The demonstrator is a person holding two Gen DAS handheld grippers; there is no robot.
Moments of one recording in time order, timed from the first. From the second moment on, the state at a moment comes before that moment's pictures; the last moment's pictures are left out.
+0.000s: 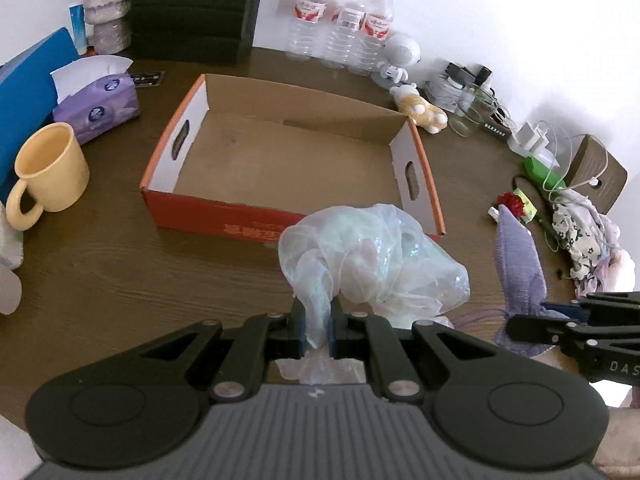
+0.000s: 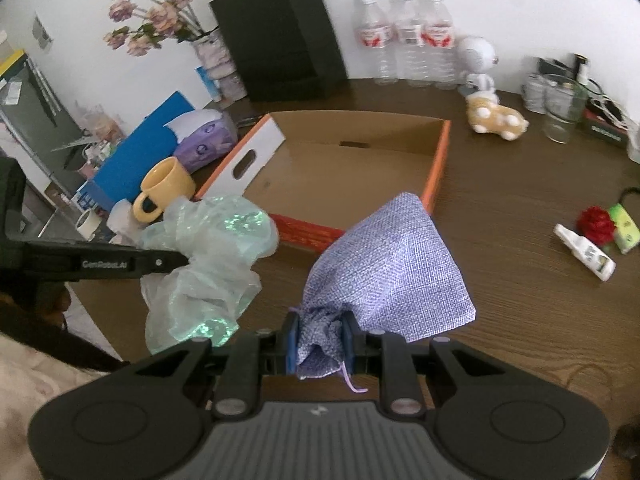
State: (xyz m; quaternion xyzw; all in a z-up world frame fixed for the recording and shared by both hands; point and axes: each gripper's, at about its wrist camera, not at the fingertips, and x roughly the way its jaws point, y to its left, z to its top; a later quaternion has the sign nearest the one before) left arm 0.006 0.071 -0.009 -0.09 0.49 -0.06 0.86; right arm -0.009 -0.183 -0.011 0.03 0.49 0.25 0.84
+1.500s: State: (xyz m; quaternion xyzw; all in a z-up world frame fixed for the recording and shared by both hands) left arm 0.243 0.143 -0.087 -0.01 0.47 -0.01 0.88; right arm 0.242 -0.039 -0.100 -0.06 0.49 0.24 0.83
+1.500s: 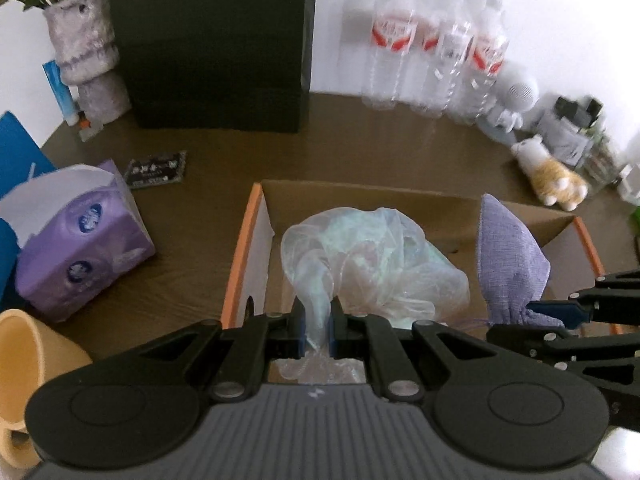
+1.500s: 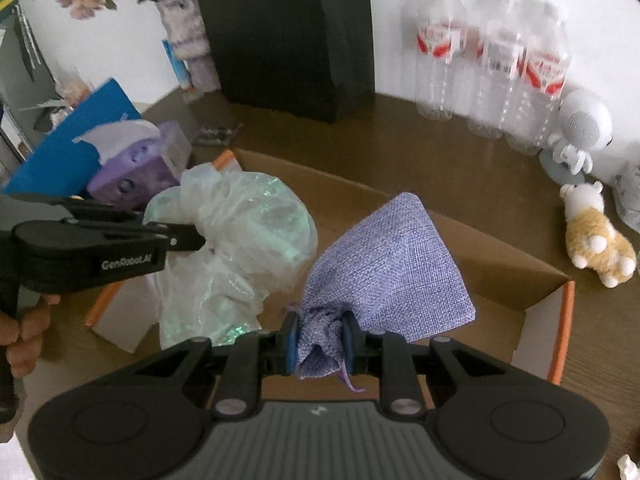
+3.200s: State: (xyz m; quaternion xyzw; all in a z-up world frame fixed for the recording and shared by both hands) left arm 0.131 0.122 0.020 -0.02 0.37 -0.05 0.93; right arm 0.118 -0.106 -0.012 0.02 0.43 0.19 0.88
